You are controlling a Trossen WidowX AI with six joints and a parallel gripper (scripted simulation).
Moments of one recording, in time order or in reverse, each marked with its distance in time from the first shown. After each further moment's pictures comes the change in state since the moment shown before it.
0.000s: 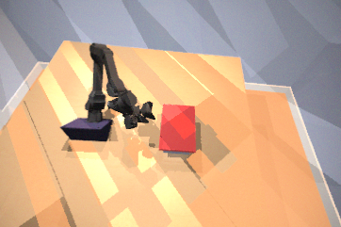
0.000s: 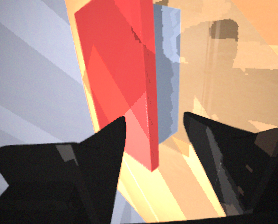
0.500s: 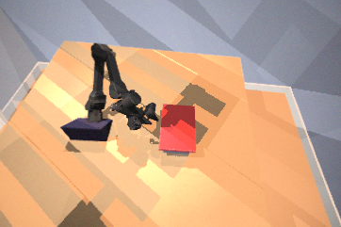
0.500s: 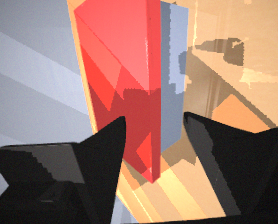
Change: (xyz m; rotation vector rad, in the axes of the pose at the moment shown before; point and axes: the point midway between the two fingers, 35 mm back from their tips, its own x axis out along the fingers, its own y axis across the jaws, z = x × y) arm 0.019 0.000 0.000 -0.022 -0.008 0.009
